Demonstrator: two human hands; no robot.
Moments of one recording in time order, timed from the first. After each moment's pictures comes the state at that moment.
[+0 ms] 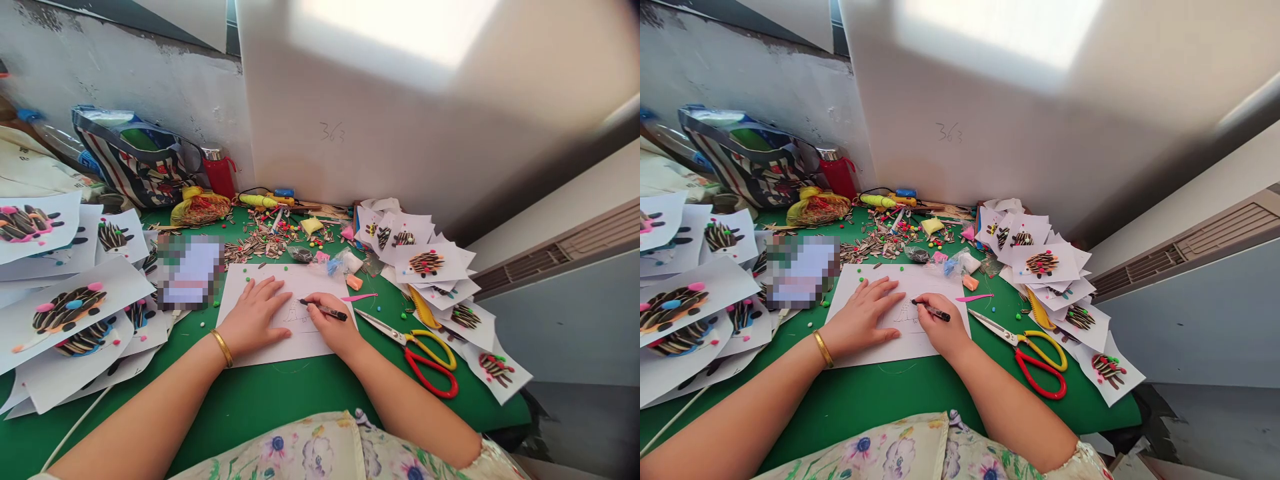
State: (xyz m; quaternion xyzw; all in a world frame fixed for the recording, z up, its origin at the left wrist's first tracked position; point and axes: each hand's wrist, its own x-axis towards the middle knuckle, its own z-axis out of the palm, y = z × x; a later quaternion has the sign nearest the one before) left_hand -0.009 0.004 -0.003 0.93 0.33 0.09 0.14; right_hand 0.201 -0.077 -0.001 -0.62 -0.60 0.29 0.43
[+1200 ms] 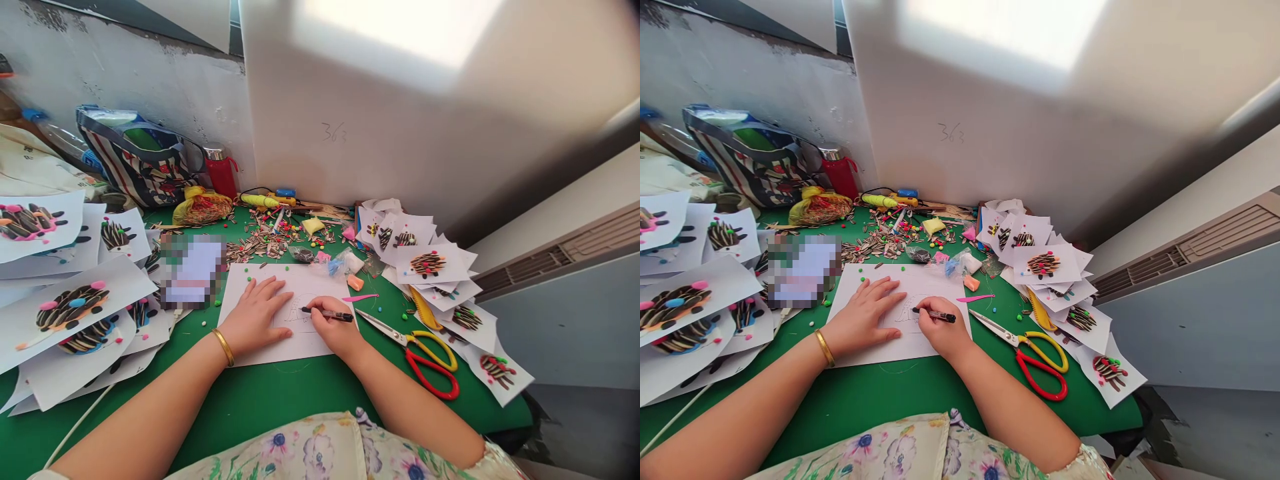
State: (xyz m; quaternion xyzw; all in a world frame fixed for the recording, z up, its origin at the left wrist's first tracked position) left_hand -0.009 0.003 -0.002 0.93 0.34 0.09 0.14; right_hand 0.200 -0.081 0.002 -0.63 -0.59 0.28 0.42
